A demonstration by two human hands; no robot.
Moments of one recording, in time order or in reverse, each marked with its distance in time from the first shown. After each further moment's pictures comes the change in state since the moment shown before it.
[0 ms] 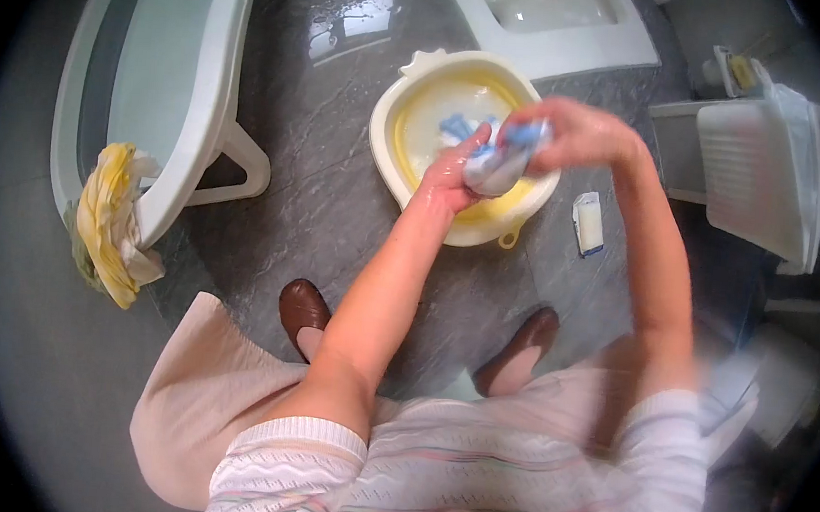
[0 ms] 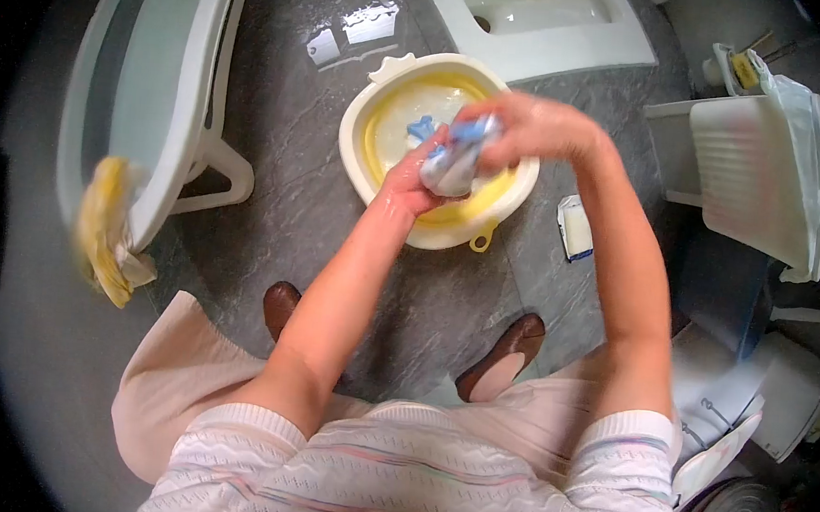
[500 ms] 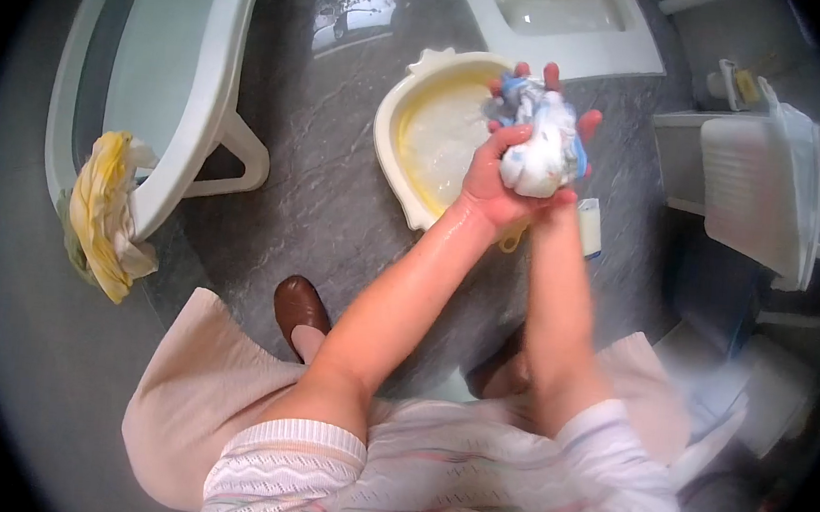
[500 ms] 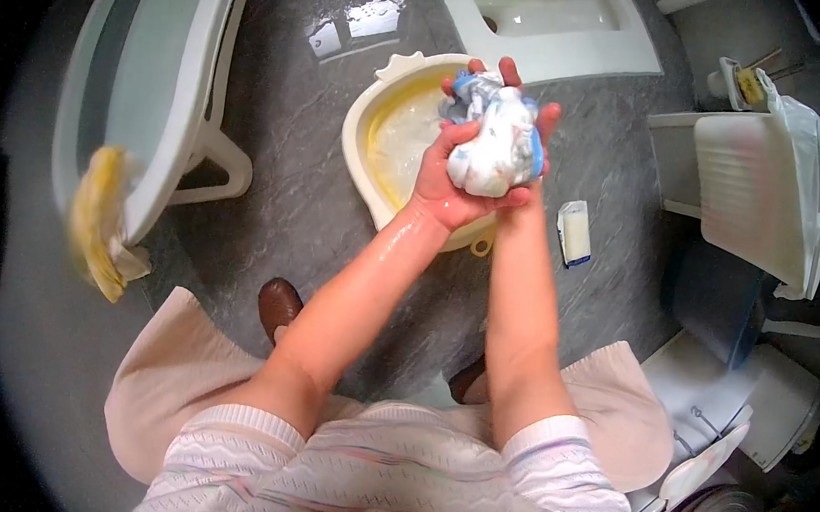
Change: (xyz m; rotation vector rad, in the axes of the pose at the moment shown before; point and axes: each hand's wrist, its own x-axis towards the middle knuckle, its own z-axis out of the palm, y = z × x) left_hand -0.025 -0.013 0.080 -0.288 -0.417 0.074; right_hand 0.054 0.040 0.062 1.529 0.220 -0.896
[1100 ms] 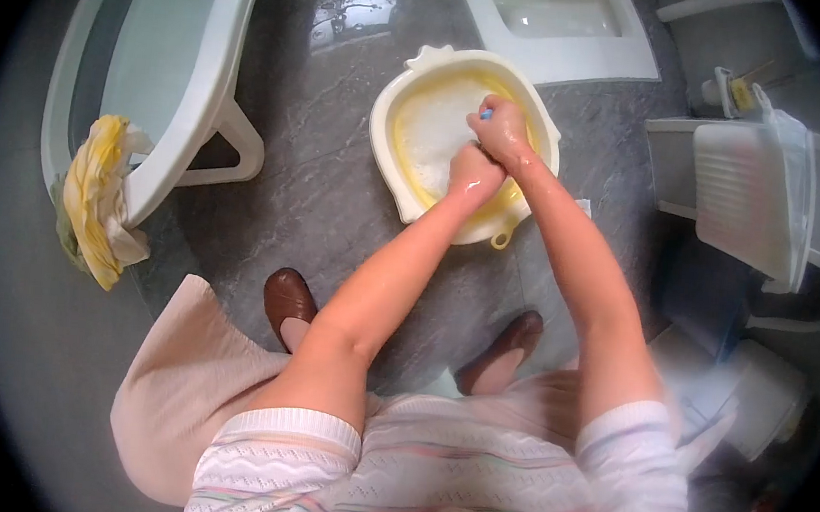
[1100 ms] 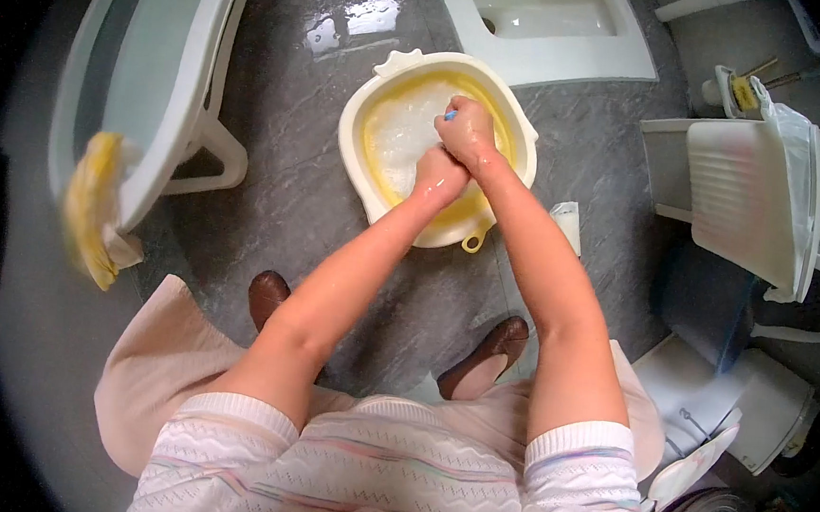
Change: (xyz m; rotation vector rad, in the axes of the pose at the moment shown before) left_hand 0.014 0.007 -0.079 1.737 0.862 0.245; right_hand 0.024 0.017 -0.058 -1.985 0.493 0.330
